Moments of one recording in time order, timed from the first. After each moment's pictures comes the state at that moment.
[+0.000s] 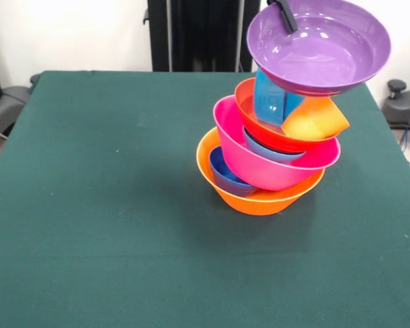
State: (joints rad) arm -1.21 -0.51 1.52 2.10 -0.82 0.78 0.27
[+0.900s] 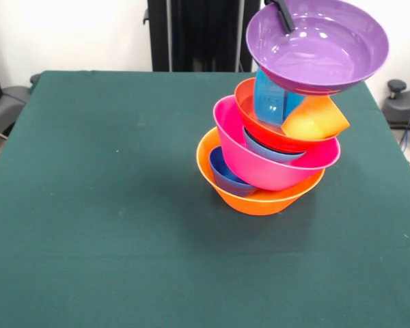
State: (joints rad) arm -1.22 -0.51 1.52 2.10 -0.81 0.79 0.23
